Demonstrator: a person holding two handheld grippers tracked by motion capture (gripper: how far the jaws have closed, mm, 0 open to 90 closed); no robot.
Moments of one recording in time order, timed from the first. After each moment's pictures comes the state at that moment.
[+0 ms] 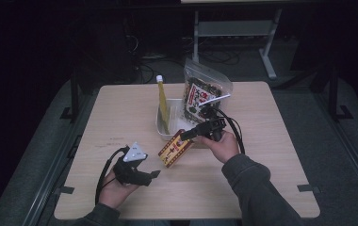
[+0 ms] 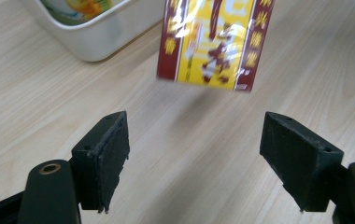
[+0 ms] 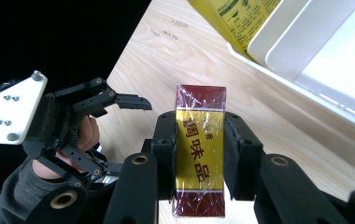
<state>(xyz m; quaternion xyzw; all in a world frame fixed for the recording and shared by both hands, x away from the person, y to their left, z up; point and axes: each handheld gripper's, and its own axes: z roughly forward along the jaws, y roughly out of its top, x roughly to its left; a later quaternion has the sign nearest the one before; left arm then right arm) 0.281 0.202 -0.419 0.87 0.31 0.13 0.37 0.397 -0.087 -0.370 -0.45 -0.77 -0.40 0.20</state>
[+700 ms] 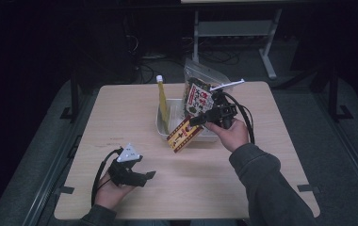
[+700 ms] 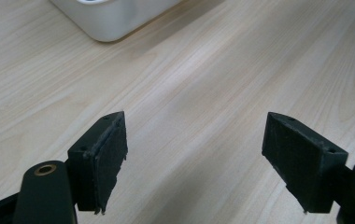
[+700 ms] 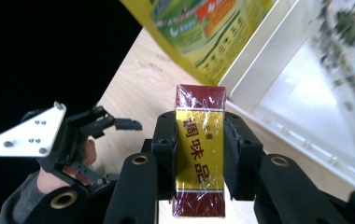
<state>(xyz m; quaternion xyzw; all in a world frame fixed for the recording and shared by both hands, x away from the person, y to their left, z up) 0.281 0.216 -0.427 0.86 0.33 0.12 0.37 0.407 -0.113 -0.328 -0.48 -0.76 -0.42 0.15</state>
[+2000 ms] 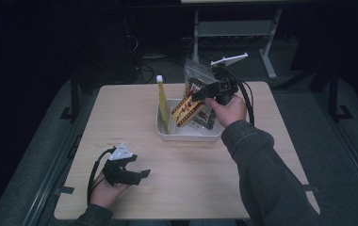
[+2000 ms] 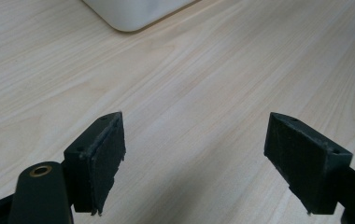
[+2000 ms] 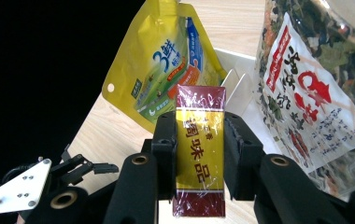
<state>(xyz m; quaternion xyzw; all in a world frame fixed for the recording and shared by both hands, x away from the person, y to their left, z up) 0.286 0.235 -0.432 0.85 0.35 0.12 0.39 0.437 -0.108 -0.272 -0.52 -0.74 -0.41 0.06</state>
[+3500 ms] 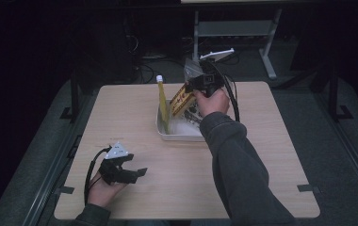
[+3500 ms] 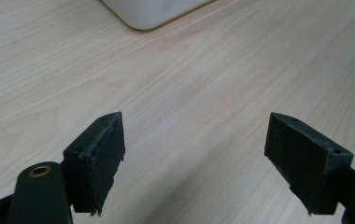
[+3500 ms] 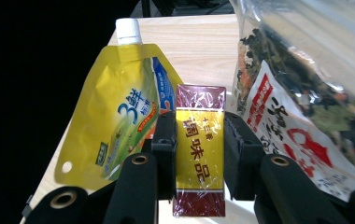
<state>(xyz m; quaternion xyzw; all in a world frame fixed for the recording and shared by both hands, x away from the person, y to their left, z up) 0.288 0.244 -0.432 0.84 0.36 0.12 0.39 0.468 -0.073 -0.279 -0.59 -0.71 -0.39 0.00</state>
